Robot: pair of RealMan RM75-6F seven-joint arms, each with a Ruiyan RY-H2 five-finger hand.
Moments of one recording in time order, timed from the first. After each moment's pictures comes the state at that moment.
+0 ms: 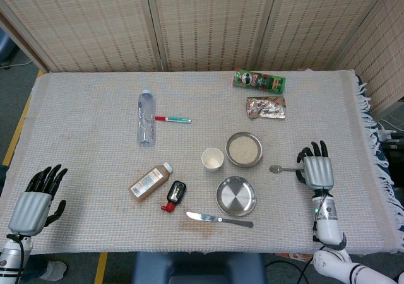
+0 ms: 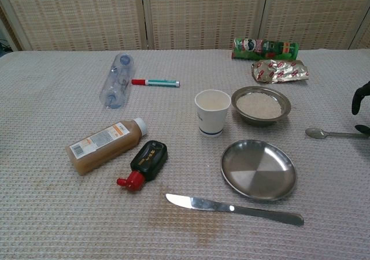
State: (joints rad) left arm -0.15 -1.21 -0.01 -1.51 1.57 1.47 0.14; right arm 0.37 -1.66 0.25 -1.13 -1.19 1.16 -0.39
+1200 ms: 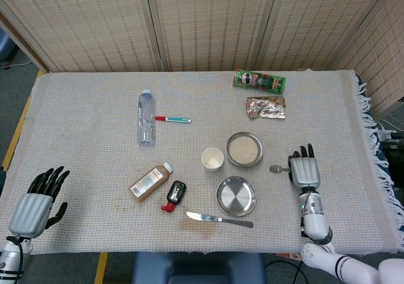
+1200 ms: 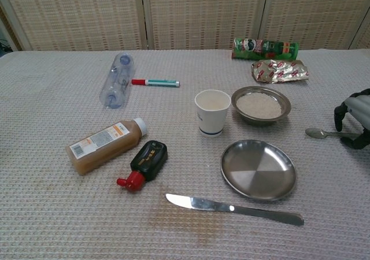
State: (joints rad) left arm -0.15 -1.20 0.00 -1.52 1.59 1.47 0.13; right arm 0.45 -1.72 0.20 -1.09 -1.06 1.08 -0.58
